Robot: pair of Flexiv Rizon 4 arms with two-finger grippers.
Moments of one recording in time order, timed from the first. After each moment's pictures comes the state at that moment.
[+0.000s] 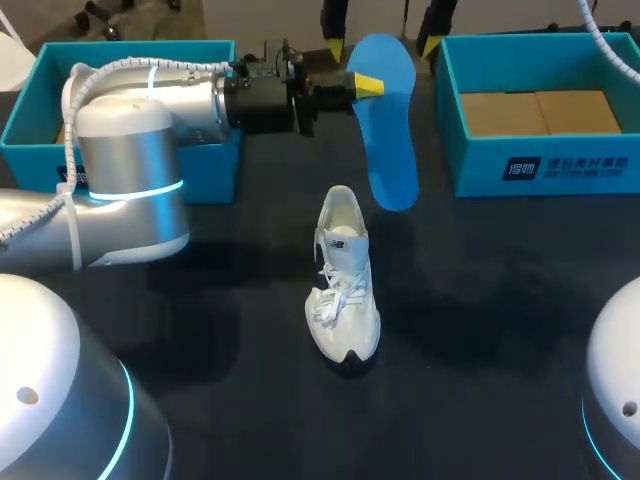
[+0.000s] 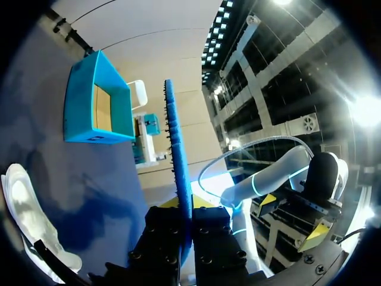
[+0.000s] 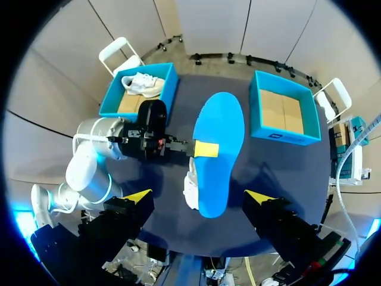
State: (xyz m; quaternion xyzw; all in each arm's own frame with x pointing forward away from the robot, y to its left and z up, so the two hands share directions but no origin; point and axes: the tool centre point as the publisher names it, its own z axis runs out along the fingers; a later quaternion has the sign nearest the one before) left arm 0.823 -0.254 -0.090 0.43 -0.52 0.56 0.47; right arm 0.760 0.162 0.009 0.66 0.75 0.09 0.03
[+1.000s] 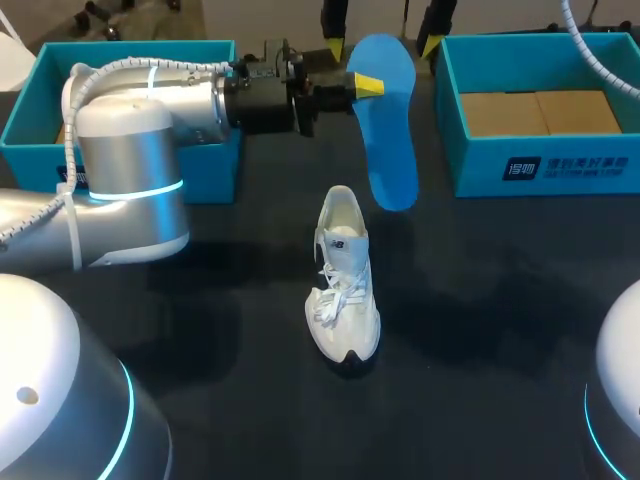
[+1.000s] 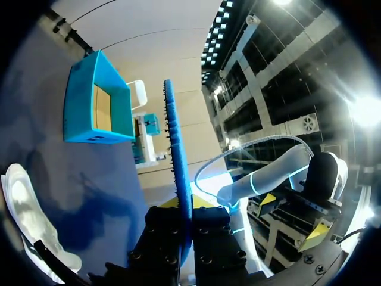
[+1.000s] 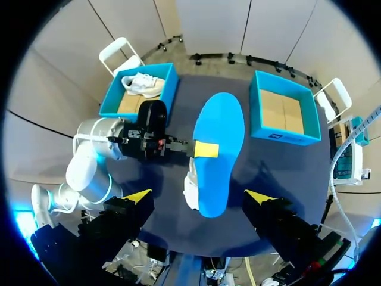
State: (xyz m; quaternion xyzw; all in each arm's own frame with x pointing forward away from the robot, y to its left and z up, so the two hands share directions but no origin) left arm 0.823 -0.254 -0.090 0.43 -0.52 0.56 0.47; right arm 0.760 0.161 0.009 0.66 0.75 0.10 0.03
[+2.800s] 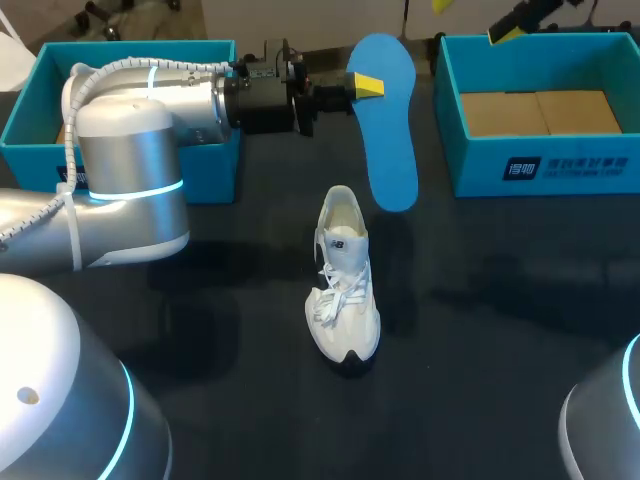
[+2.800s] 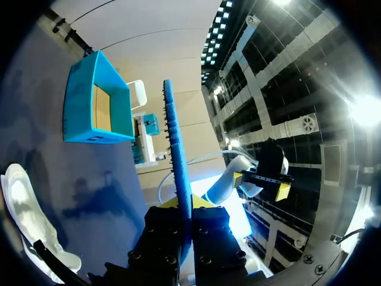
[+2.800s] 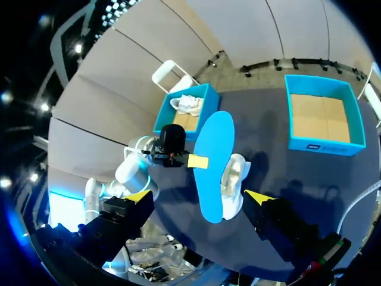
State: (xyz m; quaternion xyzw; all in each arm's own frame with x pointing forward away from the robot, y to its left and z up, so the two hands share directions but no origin) left arm 0.823 -0.254 -0.090 0.43 -0.52 0.56 0.47; right arm 0.778 0.072 0.026 0.60 0.72 0.32 -0.14
